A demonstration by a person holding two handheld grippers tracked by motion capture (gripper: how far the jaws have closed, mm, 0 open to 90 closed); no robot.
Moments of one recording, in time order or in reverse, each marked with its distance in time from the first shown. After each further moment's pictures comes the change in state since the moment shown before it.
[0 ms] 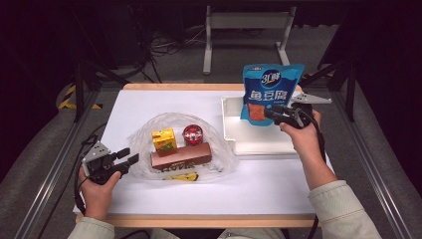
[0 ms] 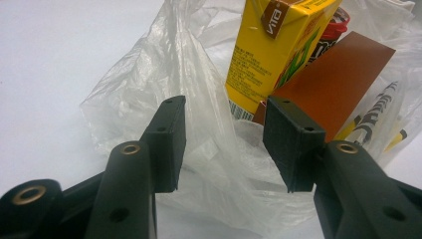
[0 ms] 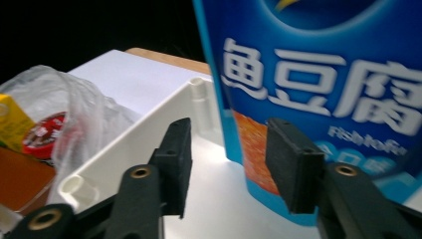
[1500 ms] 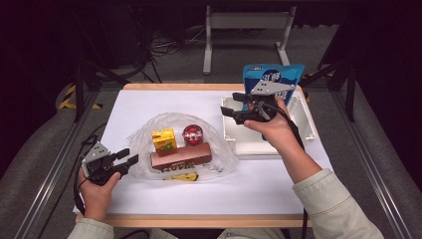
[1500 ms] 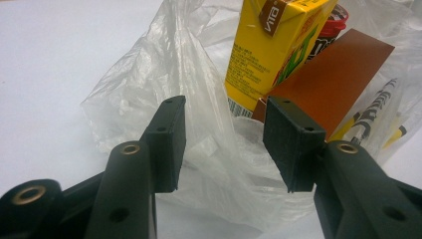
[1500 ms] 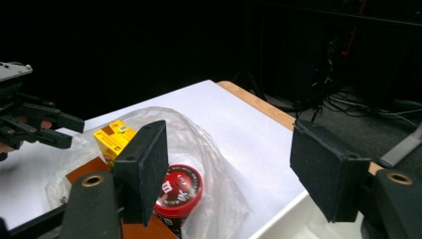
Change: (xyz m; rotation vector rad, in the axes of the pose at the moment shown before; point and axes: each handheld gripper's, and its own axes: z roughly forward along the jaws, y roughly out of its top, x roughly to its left) left arm -0.001 -0.002 -0.004 0.002 0.002 0.004; right arm 0.102 0.062 0.035 -0.067 0.261 -0.215
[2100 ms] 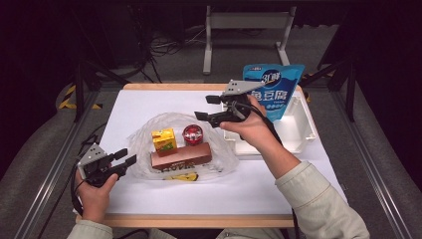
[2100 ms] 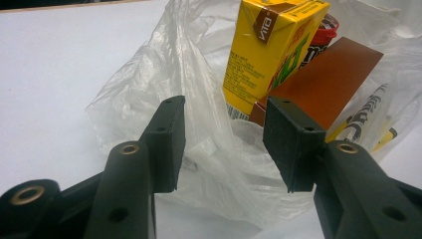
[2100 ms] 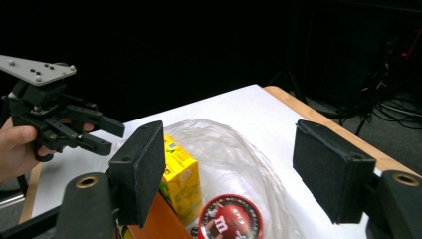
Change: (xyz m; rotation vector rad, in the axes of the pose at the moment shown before) left arm 0.001 -0.002 -0.005 -0.034 -0.011 0.008; right arm 0.033 0.018 0.049 0.026 0.150 -0.028
